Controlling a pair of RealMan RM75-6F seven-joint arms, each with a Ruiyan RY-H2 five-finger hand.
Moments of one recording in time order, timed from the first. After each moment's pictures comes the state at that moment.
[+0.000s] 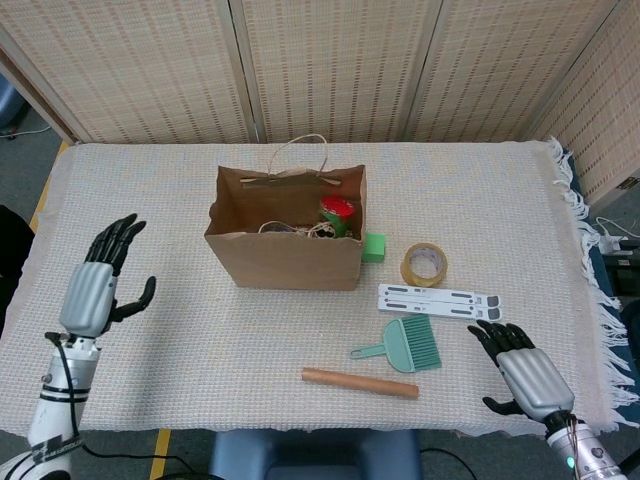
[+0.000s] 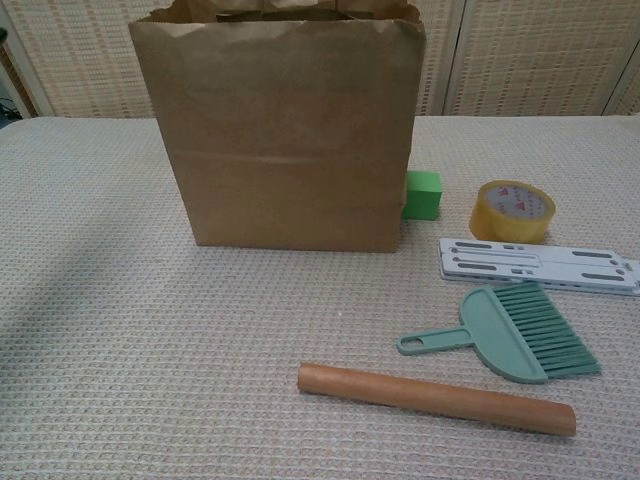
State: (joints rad) left arm -0.40 -1.15 -0.17 -1.88 1.33 1.45 0.07; right arm 0.21 -0.84 -0.09 -2.17 -1.38 1.13 -0.32
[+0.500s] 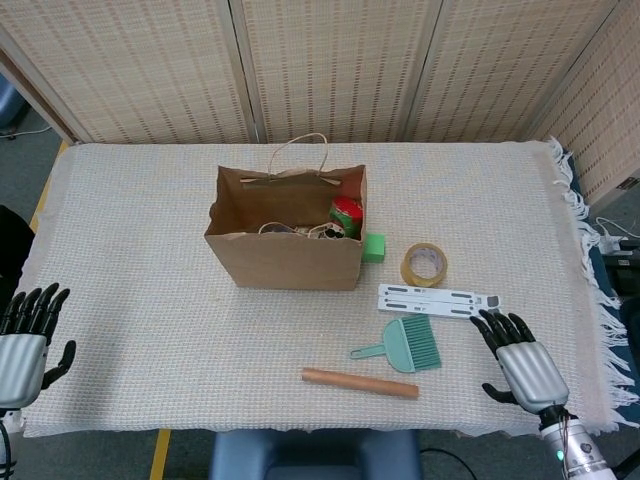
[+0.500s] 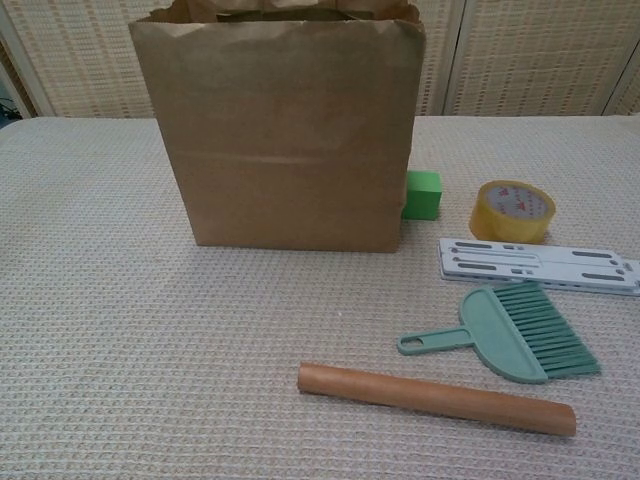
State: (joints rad) left arm -0.15 -1.15 0.04 -1.58 1.49 1.65 0.16; right arm 0.17 -1.05 -0.07 -1.93 -1.47 1.25 -0.34
